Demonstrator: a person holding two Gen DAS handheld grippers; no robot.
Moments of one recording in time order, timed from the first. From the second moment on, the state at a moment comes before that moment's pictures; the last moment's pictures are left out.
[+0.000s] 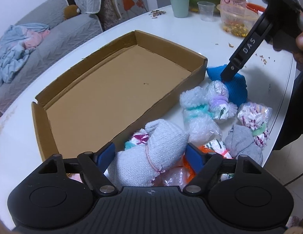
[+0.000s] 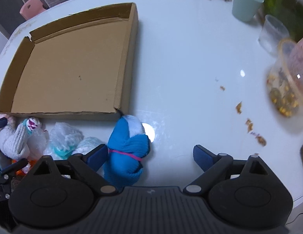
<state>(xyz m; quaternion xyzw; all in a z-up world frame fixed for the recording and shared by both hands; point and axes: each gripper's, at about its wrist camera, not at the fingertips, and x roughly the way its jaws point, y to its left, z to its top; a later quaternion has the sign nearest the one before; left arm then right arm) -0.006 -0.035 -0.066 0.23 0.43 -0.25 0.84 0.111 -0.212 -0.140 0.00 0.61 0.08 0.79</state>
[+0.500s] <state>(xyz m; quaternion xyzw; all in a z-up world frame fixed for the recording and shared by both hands) 0.001 -0.026 -0.062 0.17 0.43 -0.26 0.85 0.116 -0.210 -0.148 0.02 0.63 0.10 0.77</state>
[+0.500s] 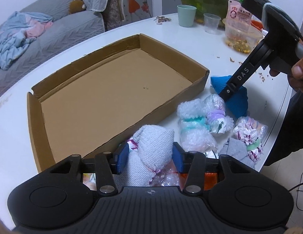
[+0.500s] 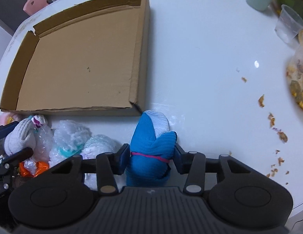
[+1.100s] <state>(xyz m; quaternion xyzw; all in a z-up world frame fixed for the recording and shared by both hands) 0.031 0.015 0.011 0.00 0.39 -0.20 0.90 0.103 -0.249 -0.065 0.08 0.52 0.15 0.84</state>
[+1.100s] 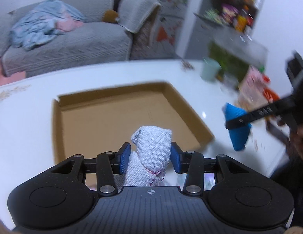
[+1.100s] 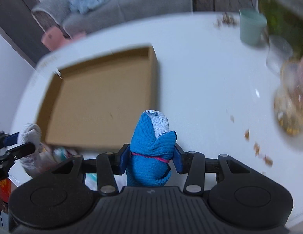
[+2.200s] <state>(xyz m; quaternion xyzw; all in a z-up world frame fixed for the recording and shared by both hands) 0.179 0.053 -0.068 -0.04 0.39 -0.02 0.92 0.246 -0.068 -0.133 0.04 0.52 0.33 0.79</state>
